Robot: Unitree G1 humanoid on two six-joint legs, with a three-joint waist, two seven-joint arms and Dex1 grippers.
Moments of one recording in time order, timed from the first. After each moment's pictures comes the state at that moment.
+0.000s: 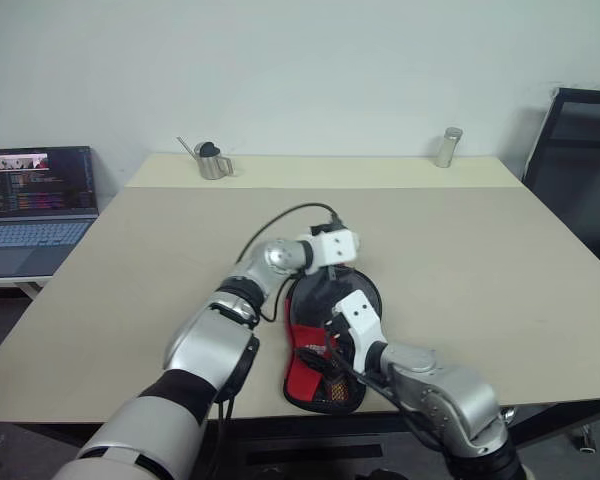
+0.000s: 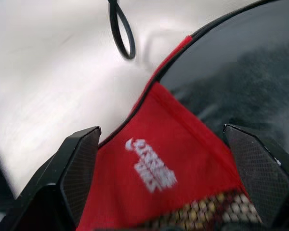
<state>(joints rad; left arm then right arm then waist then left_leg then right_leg) -1.24 0.27 -0.15 1.34 0.31 -0.55 -0.72 -0.33 -0.16 0.23 -0.53 0.36 1.12 0.41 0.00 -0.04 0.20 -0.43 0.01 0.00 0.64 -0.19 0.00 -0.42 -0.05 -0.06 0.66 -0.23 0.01</state>
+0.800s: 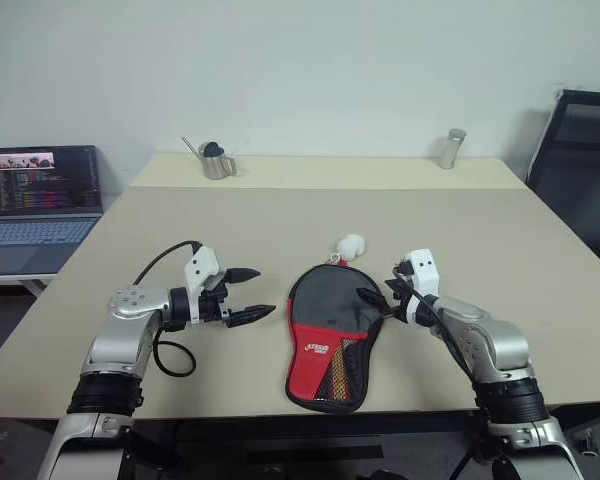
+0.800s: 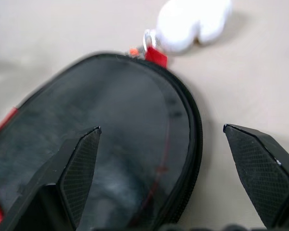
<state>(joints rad) -0.52 0.62 0.08 0.28 -0.26 0.19 -1.21 -0.53 -0.23 -0.02 0.08 0.34 0.81 0.40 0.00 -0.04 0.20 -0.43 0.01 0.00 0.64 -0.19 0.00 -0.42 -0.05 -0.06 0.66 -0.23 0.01</state>
